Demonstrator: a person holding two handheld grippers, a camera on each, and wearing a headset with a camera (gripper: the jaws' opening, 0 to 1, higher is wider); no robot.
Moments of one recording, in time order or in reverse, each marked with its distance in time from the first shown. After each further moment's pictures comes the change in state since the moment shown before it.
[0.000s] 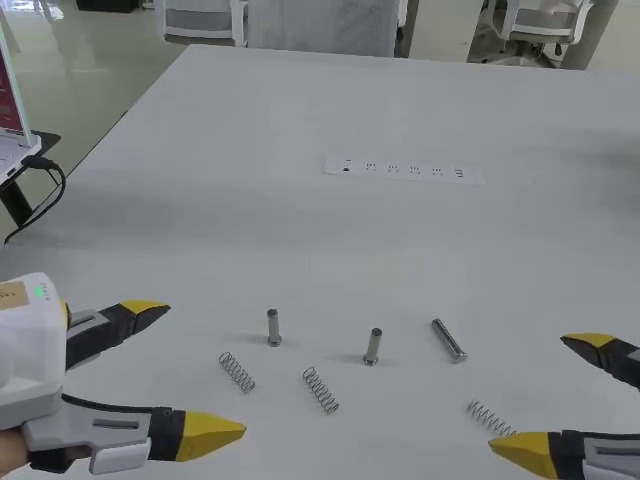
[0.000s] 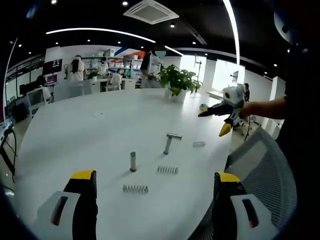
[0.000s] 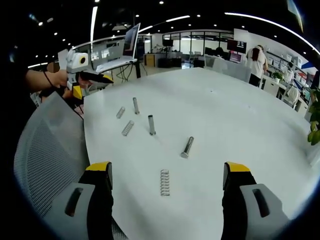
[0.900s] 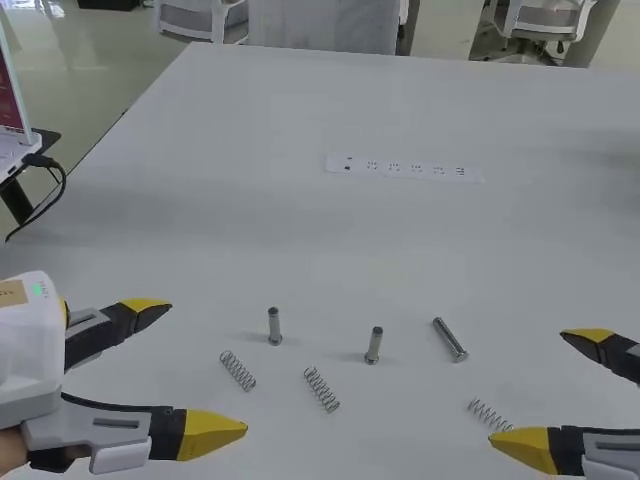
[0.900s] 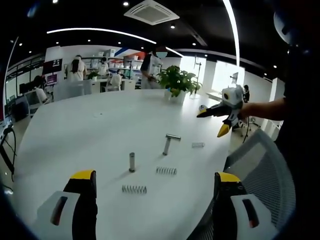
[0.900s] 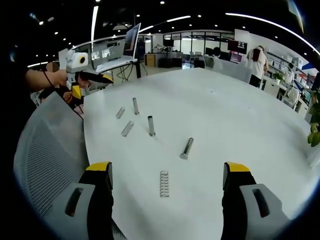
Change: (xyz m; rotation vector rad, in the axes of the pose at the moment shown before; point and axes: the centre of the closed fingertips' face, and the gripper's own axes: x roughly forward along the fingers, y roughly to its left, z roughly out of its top) left arm 0.000 -0.002 0.001 -0.009 -0.007 -0.006; right arm 0.001 -0.002 0.001 -0.005 0.000 0.002
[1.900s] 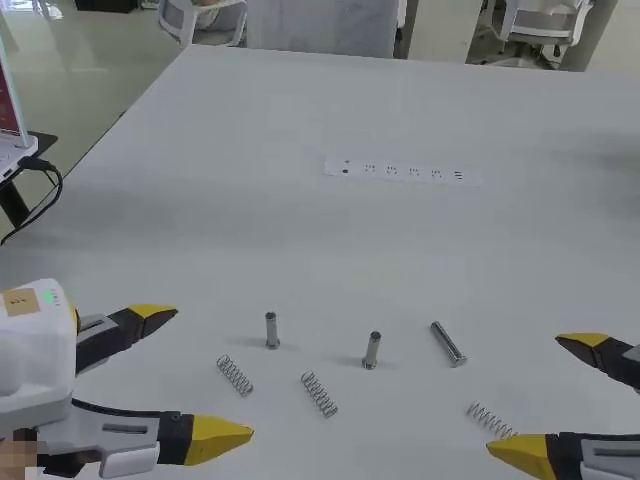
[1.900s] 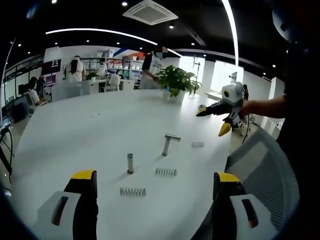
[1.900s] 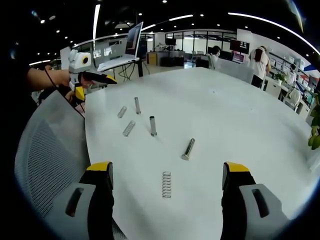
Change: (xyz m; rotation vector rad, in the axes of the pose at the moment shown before) left arm 0.011 -0.001 -0.002 0.008 -0.004 -0.011; right arm 0.000 0.000 0.002 -0.015 0.011 0.011
